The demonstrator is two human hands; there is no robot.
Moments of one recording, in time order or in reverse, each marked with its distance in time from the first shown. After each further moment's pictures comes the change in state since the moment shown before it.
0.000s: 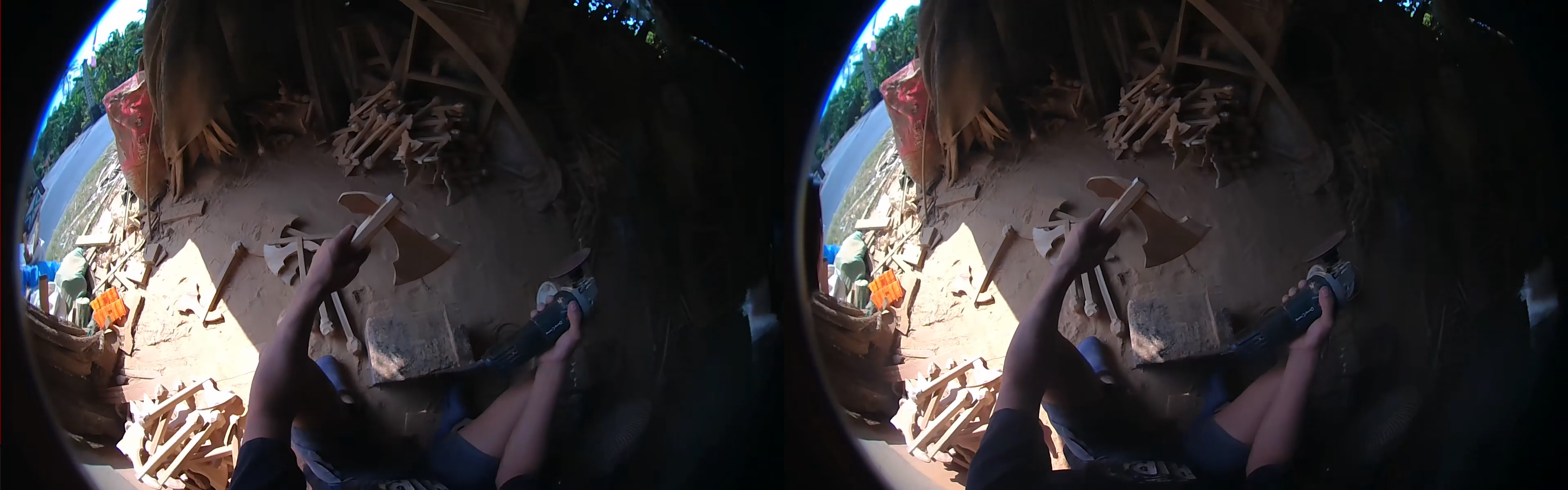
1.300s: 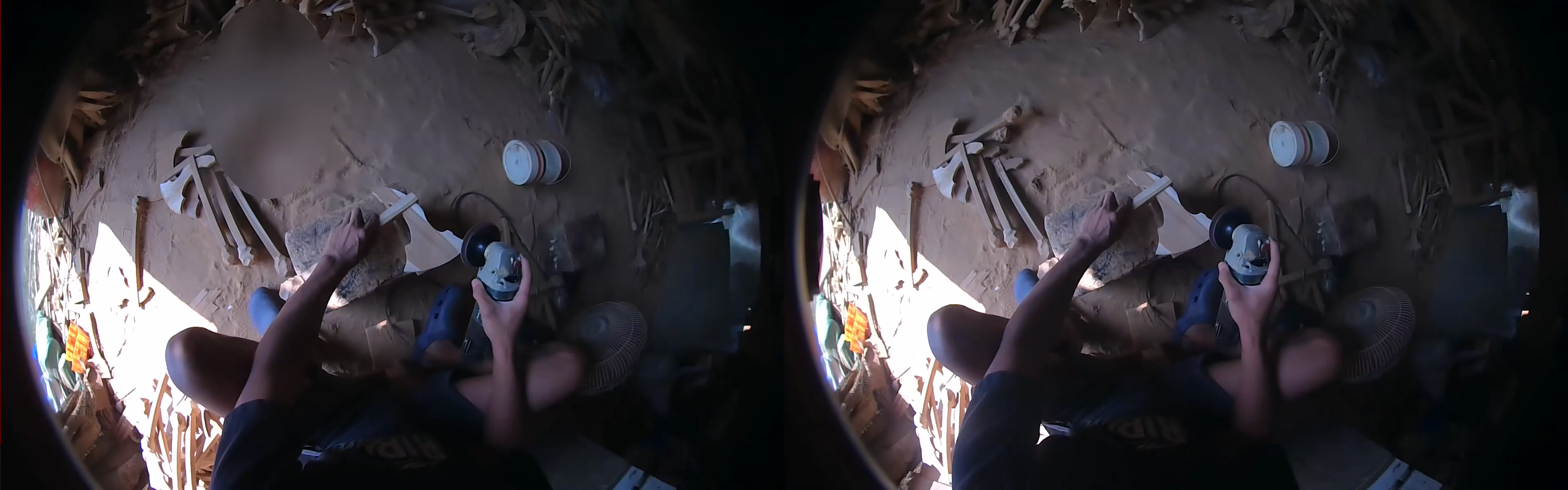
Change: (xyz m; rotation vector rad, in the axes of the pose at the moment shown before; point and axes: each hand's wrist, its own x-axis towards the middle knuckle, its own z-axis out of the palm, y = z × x) left_hand -0.087 -0.069 0.322 0.255 -0.709 0.038; right_hand -0.075 0.070 -0.129 -1.323 0.260 -0.090
